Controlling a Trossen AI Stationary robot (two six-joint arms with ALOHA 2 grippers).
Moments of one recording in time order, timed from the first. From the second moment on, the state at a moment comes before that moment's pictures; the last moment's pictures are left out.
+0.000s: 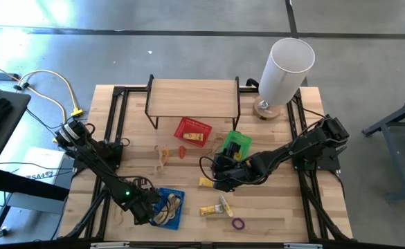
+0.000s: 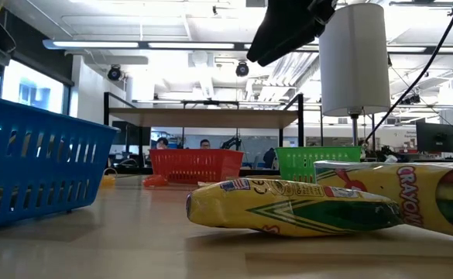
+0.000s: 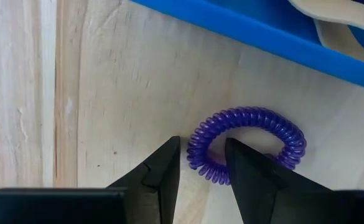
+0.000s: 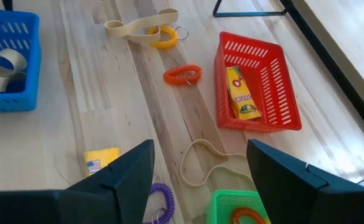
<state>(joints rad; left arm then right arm) -0.84 1.63 0.90 -0.64 -0.07 -1.02 0.40 1.72 1.34 -0.60 0.66 0.47</state>
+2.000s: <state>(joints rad) -0.85 1.54 1.34 -1.36 -0.89 -0.99 0.43 1.73 1.34 -0.41 0.58 0.41</state>
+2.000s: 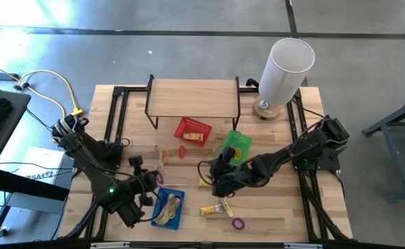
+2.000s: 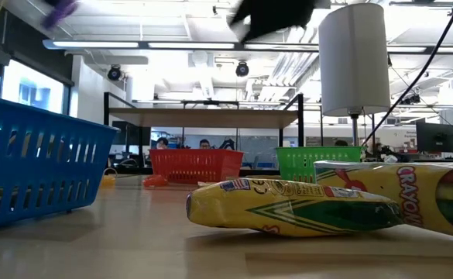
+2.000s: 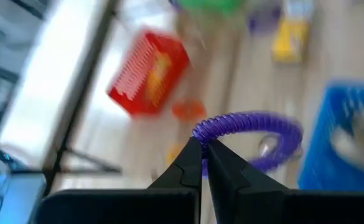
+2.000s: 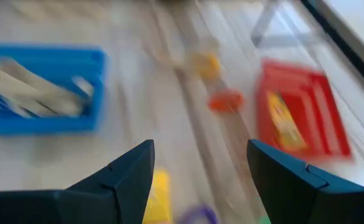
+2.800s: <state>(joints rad) -0.80 1.67 1.34 -0.94 -1.17 -0.64 0.44 1.91 1.34 0.18 0.52 0.13</state>
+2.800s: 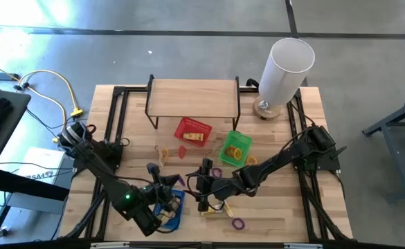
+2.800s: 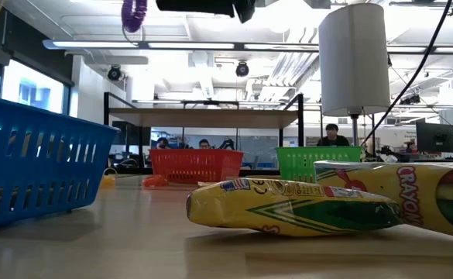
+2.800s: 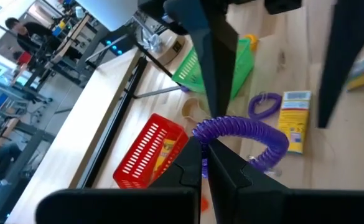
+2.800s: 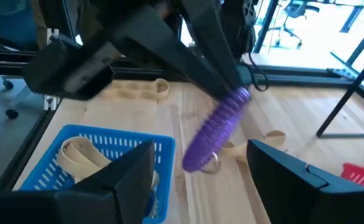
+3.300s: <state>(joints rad) -0.76 1.67 1.34 -0.93 -1.18 -0.64 0.39 1.91 1.34 0.19 0.52 0.16</state>
